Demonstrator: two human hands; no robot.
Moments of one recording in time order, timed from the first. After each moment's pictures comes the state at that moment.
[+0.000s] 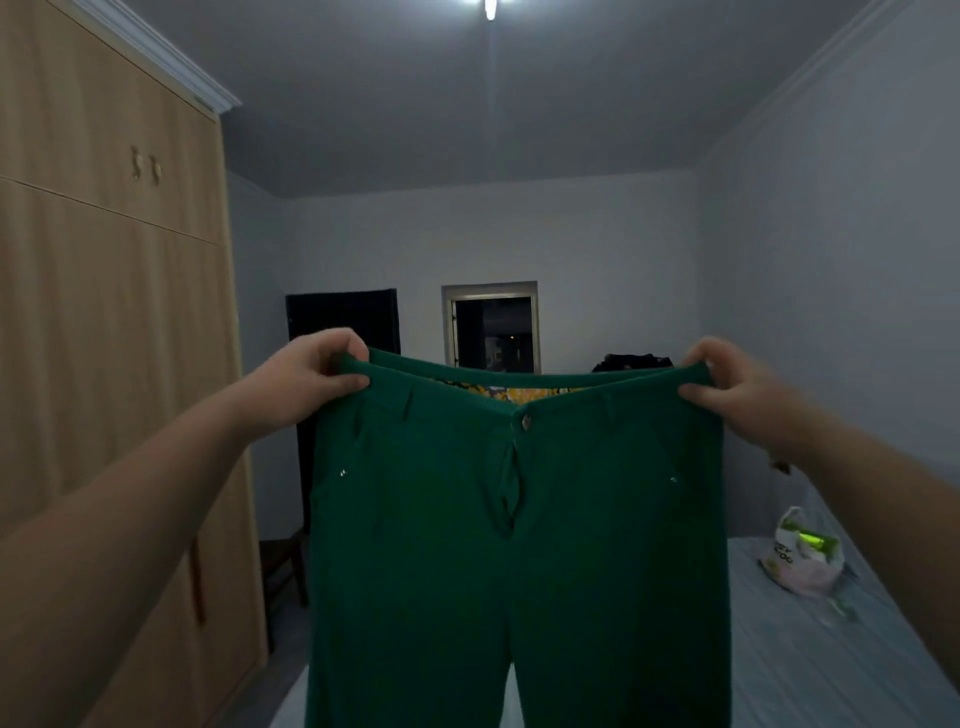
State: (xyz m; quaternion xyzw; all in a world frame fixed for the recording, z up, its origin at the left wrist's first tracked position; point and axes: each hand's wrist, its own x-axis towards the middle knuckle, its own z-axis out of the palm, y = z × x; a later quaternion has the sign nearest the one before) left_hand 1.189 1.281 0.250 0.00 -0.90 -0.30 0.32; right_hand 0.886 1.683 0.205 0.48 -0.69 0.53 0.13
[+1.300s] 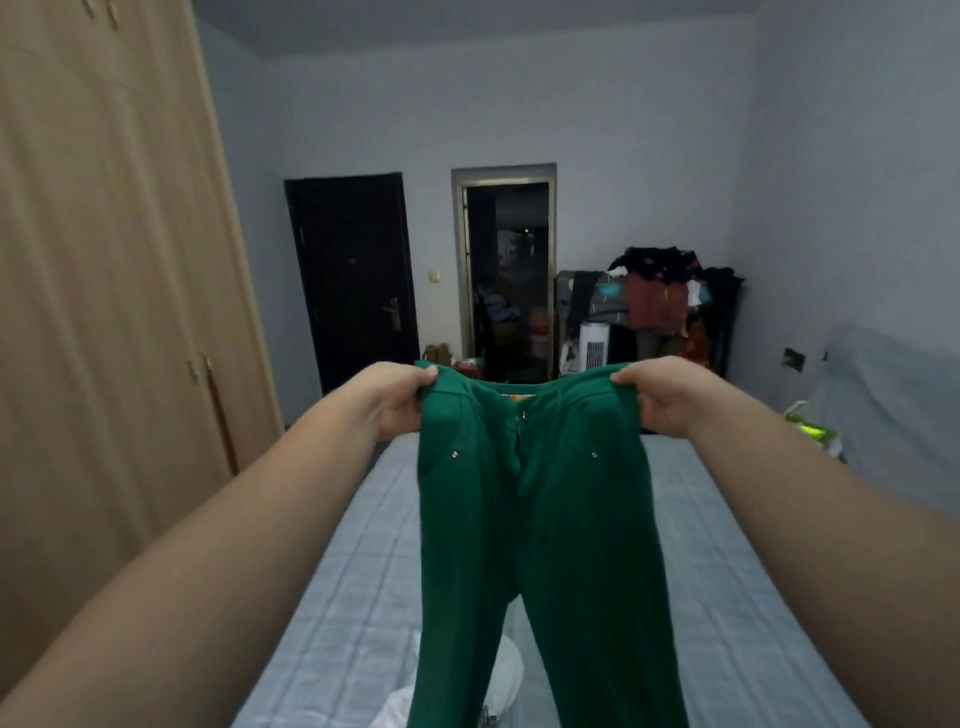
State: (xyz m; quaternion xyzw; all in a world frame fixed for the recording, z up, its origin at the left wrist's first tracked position) left_hand 1.112 1.345 0.105 0.24 -0.58 -0.76 0.16; right_hand 0.918 1.574 0.093 0.16 -0.64 0.70 -0.27
